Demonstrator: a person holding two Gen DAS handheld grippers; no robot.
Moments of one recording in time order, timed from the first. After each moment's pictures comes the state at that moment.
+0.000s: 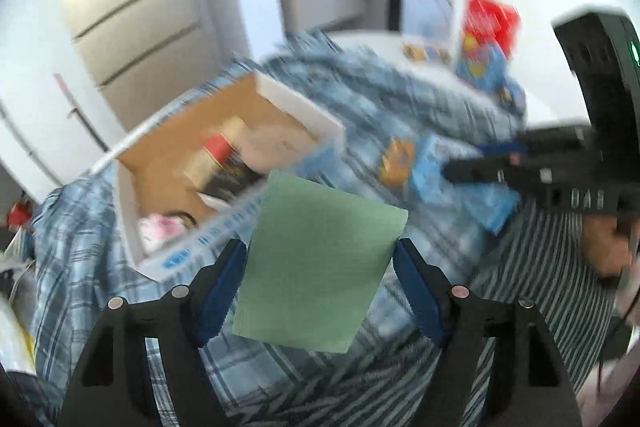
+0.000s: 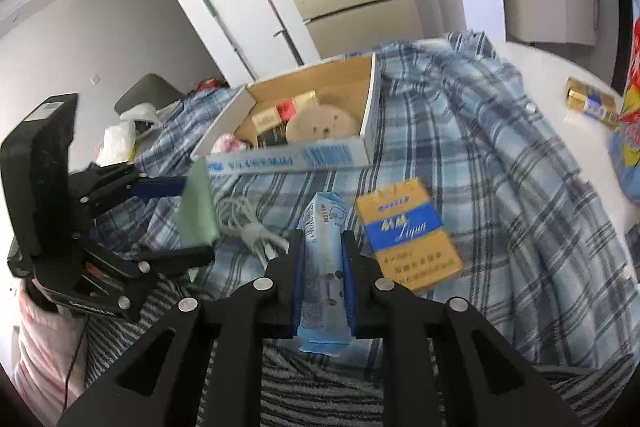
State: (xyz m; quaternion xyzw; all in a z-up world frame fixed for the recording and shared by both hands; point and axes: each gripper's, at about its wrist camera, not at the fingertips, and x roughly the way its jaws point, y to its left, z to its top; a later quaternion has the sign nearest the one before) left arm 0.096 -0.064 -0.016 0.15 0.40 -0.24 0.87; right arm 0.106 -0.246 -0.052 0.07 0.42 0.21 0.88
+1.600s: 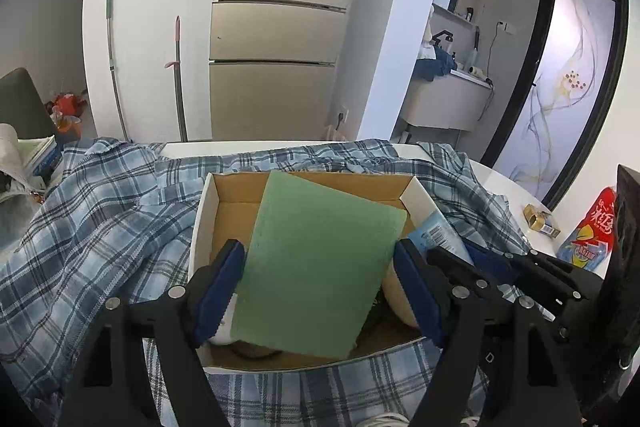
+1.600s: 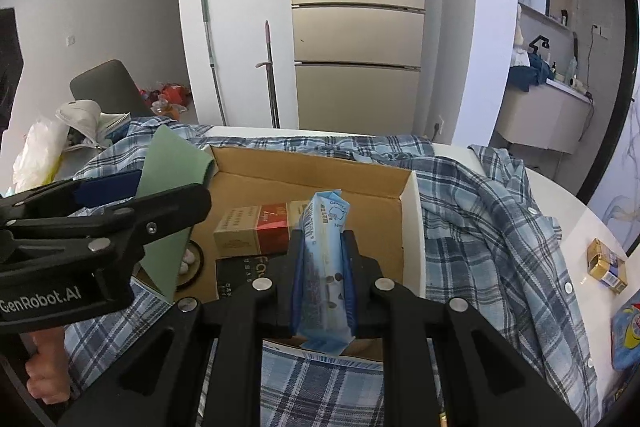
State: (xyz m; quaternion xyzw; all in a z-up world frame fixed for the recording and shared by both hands) left arm 0.199 0.013 -0.026 -0.07 0.33 -0.08 0.94; right arm 0.221 -0.132 -0.060 -0.08 0.32 0.15 0.93
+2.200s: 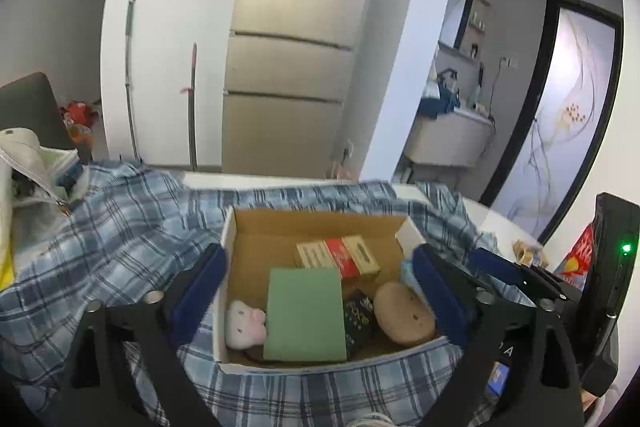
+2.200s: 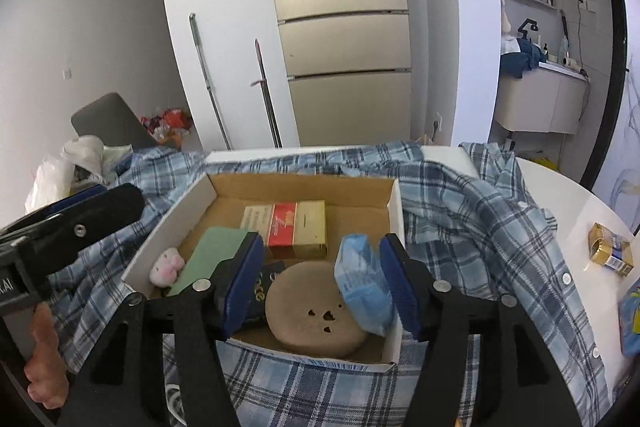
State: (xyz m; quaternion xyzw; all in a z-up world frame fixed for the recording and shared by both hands) left arm 0.165 0.032 0.010 -0.10 0.26 -0.06 0.96; right arm 0.223 -0.160 -0.040 -0.01 0.31 0.15 0.94
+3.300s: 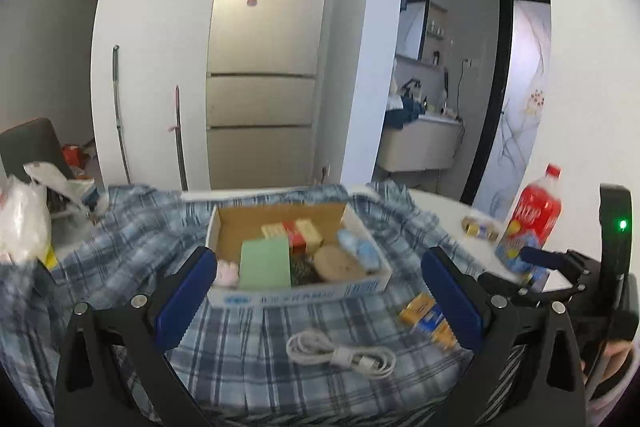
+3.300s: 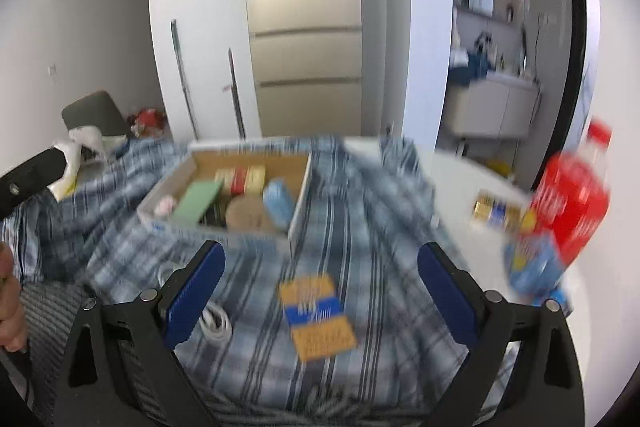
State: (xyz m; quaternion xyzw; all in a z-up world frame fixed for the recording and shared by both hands) left arm 0.037 -0.017 0.038 -0.04 0.22 -0.10 0.97; right arm 0.094 -0.249 0.001 -0.04 0.31 0.10 0.94
